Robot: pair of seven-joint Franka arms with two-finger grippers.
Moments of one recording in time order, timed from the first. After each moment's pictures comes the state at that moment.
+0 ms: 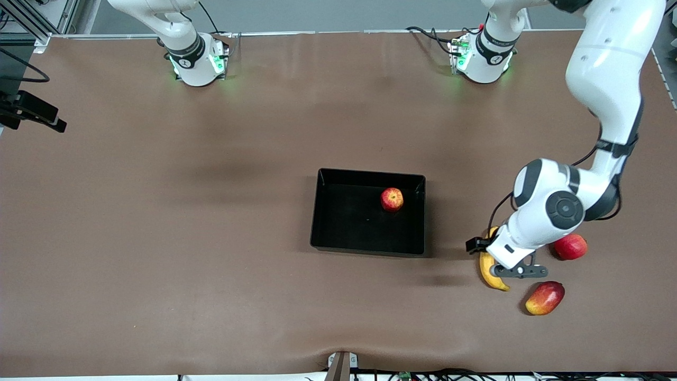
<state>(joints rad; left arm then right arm) 0.14 0.71 -0.38 -1.59 0.29 2.34 -0.30 0.02 0.00 -0.08 -1.46 0.04 1.41 0.04</state>
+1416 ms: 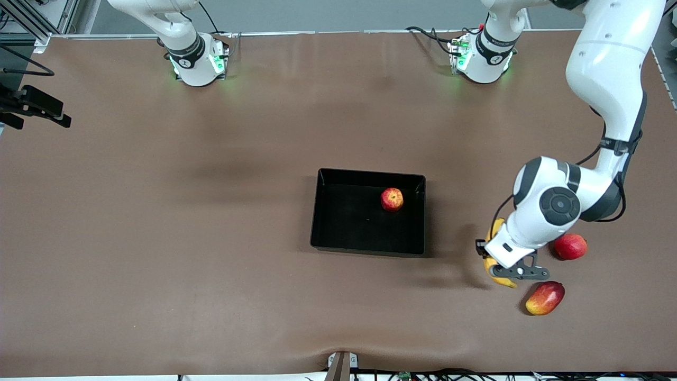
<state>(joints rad) 0.13 0.63 -0.43 -1.57 0.37 2.23 -0.30 0.02 0.00 -0.08 -1.46 0.04 1.38 -0.06</state>
